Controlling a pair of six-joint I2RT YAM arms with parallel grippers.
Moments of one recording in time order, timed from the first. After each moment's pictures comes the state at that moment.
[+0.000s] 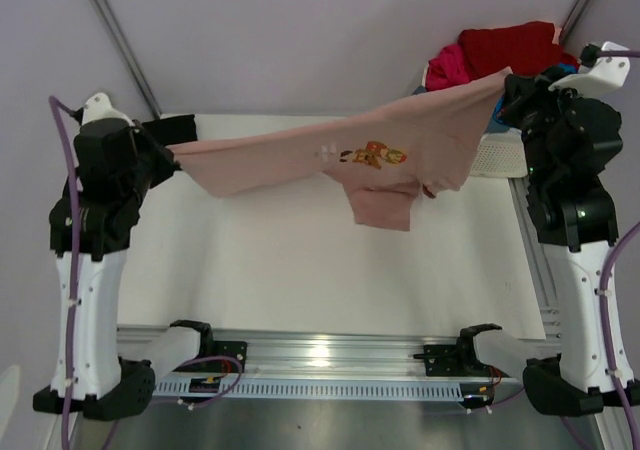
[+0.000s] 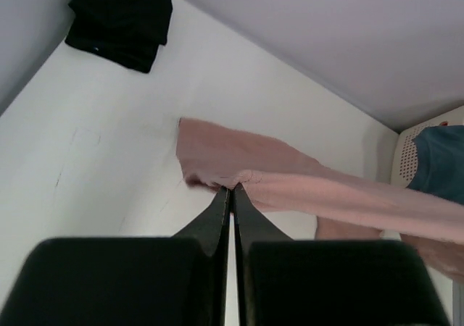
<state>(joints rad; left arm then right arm) -0.09 1.08 1.68 -1.02 -0.24 -0.54 0.18 1.12 1.68 -0.40 0.25 0.29</state>
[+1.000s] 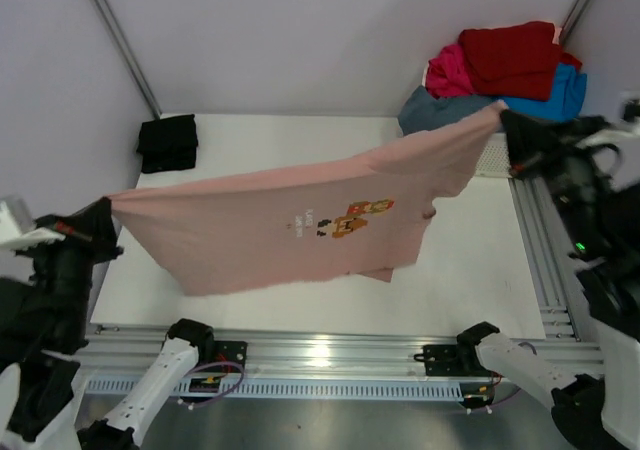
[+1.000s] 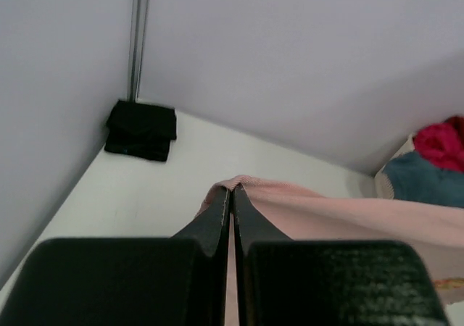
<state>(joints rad) -0.26 0.61 1.58 -0.94 -0.40 -0.28 0.44 0.96 1.77 -0.59 0.14 0.25</state>
